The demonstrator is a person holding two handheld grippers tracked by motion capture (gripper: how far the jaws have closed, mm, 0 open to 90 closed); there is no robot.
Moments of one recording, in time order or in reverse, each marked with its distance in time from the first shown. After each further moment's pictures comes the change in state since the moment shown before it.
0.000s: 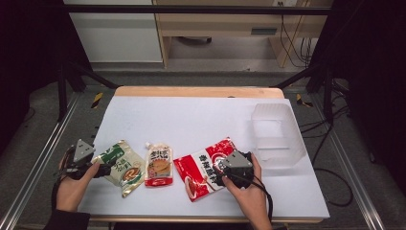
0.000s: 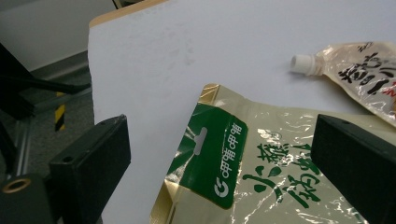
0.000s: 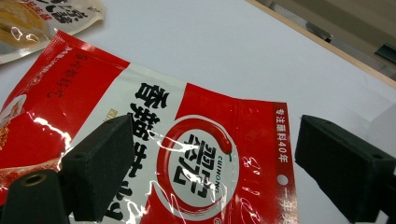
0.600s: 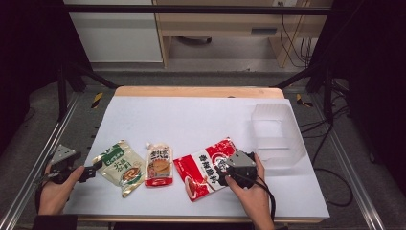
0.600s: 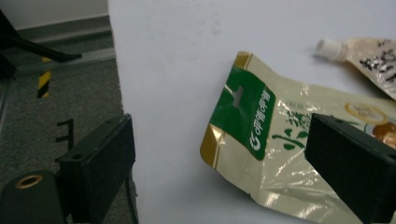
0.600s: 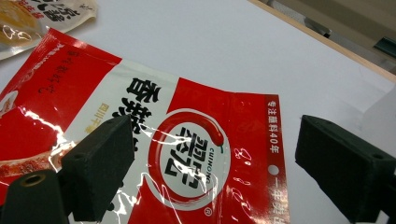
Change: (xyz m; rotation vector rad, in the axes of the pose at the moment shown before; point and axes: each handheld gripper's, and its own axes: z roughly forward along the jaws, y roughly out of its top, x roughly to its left) left arm 0.035 -0.029 -0.015 0.037 -0.042 -0.159; right arm -0.006 -0.003 -0.003 0.001 -0.004 0.014
